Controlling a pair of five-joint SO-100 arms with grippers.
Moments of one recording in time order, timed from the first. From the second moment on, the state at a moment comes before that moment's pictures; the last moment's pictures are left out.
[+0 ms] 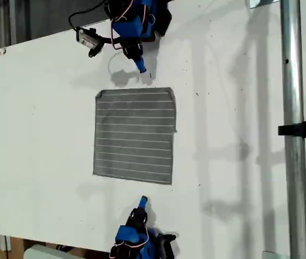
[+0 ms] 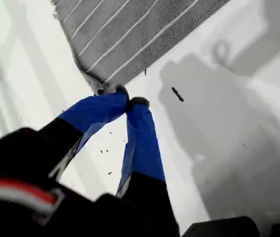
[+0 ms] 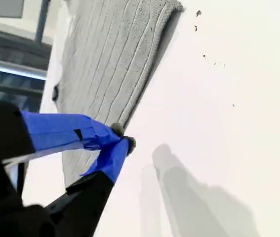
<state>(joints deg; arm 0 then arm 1) -12.6 198.5 178.9 73.5 -54.1 7.4 188.3 162.5 82.5 68.9</state>
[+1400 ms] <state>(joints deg) -21.0 198.5 178.9 73.5 -93.5 5.3 188.3 163.0 79.3 73.5</state>
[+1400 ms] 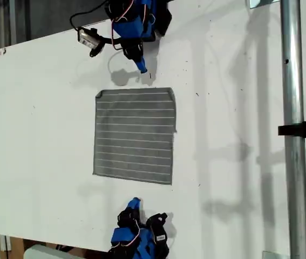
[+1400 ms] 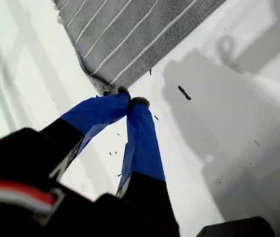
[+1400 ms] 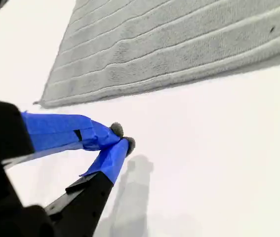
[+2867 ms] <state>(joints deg) -2.4 133.9 116.3 83.4 -91.9 1.4 130.0 103.0 90.5 62.4</state>
